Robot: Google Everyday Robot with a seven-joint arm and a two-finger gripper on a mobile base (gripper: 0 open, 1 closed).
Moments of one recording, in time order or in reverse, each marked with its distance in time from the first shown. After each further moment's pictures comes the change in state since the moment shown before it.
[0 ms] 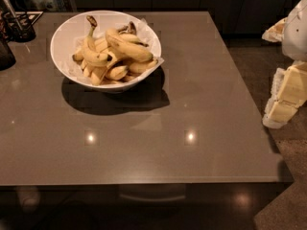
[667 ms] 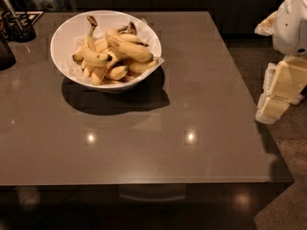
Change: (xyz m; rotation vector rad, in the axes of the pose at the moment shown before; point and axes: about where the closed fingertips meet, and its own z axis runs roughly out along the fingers) arm -0.016 -0.002 -0.005 0.021 0.014 -0.031
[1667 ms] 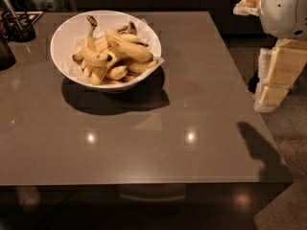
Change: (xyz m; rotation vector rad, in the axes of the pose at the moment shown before) arm -0.039 -0.002 -0.025 0.032 -0.028 -0.229
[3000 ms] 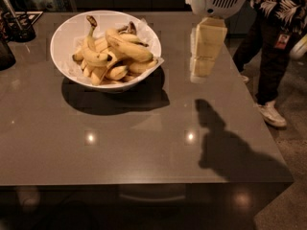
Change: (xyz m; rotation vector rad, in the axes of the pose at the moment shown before) arm -0.075 -0.063 0.041 -0.015 0.011 0.024
